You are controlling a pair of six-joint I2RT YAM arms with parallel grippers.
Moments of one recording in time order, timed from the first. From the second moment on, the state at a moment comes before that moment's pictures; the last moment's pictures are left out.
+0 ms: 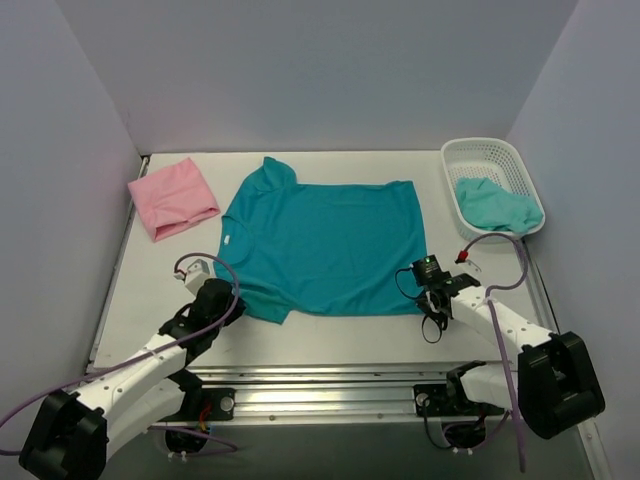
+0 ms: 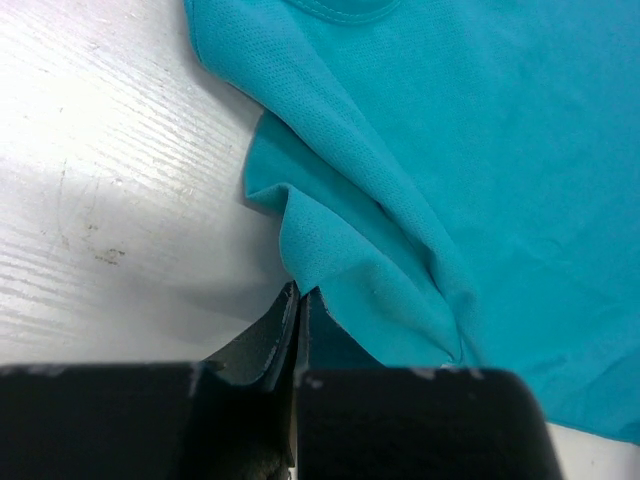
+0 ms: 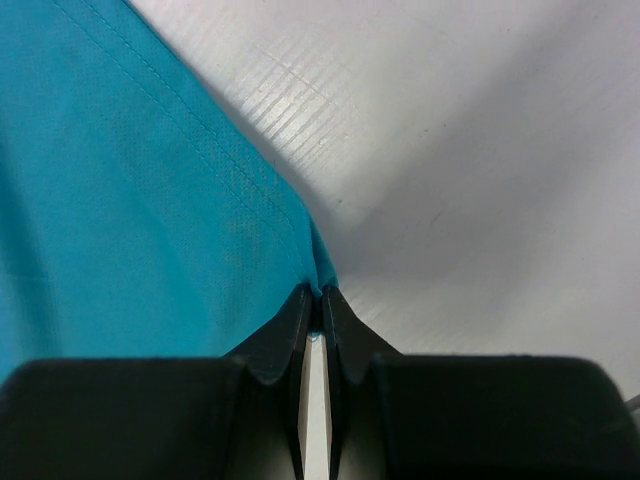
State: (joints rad) left arm -0.52 0.89 0.29 -0.13 -0.36 -1.02; right arm 0.36 1.19 0.53 -0.60 0.43 1.12
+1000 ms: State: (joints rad) left arm -0.52 0.76 0.53 -0.52 -0.36 -1.00; right arm 0.36 1.09 0.59 -0.61 0.47 1.06
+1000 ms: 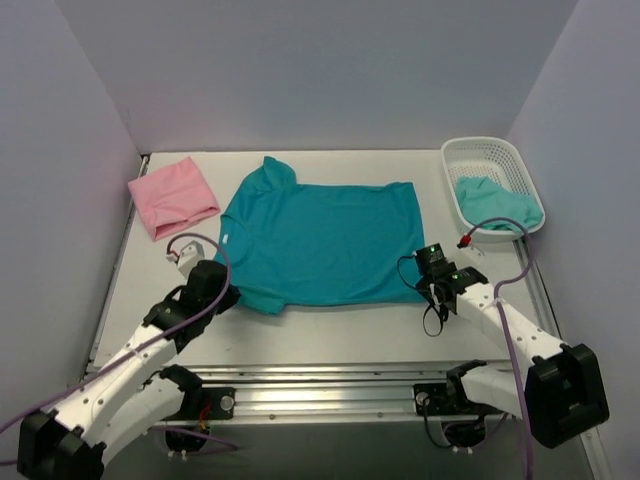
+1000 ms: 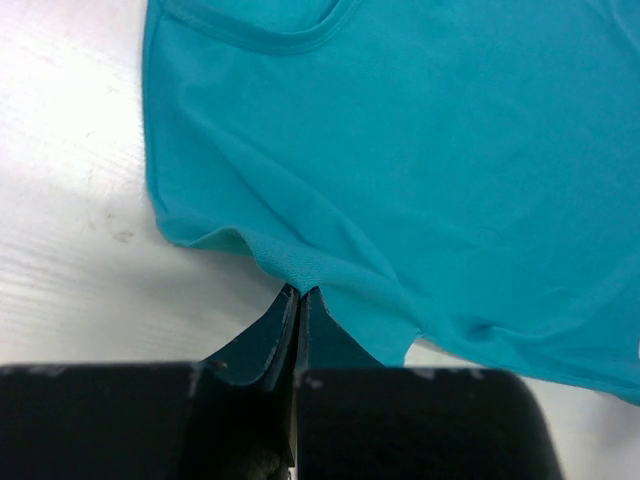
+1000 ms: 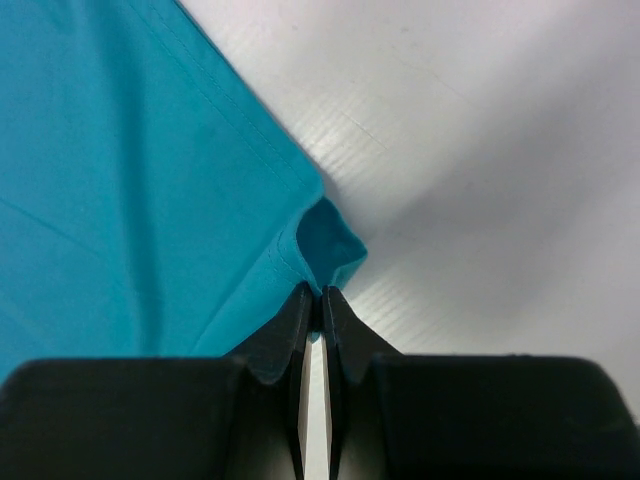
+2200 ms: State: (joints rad) left arm -0.29 1.61 1.07 -0.23 -0.21 -0.78; right arm 0.29 1.68 1.10 -0.51 0.62 1.02
